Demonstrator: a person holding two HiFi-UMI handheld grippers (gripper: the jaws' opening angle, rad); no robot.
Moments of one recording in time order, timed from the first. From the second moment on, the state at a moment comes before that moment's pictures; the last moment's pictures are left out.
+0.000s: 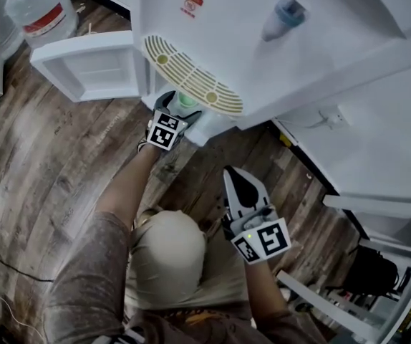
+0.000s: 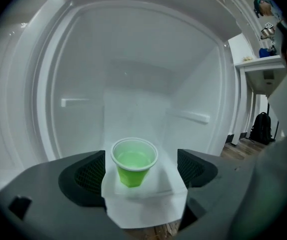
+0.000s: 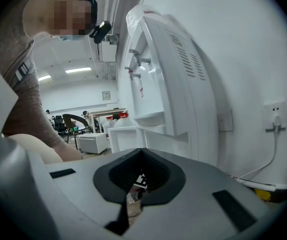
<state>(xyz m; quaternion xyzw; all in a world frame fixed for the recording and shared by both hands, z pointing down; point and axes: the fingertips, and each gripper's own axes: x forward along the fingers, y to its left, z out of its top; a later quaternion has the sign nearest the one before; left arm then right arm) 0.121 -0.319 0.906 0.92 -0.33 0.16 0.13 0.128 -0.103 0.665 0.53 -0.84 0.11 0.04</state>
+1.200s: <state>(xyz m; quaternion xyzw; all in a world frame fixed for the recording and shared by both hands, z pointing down) 0.128 -0.328 0.896 0.92 -0.33 0.16 0.12 0.139 -0.111 0.675 0.54 -0.83 0.13 0.03</state>
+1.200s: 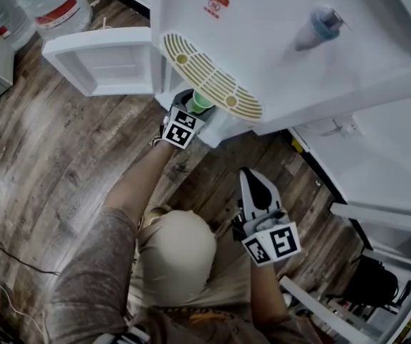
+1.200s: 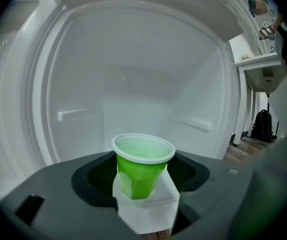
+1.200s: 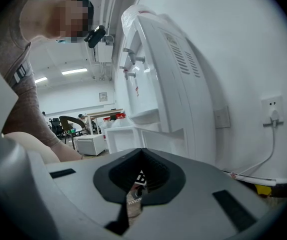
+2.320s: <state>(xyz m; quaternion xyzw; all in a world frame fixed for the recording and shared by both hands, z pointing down) 0.024 -0.200 0.698 0.94 -0.32 0.10 0.10 0.111 -0.081 0.683 0.50 -0.86 0.11 0.04</state>
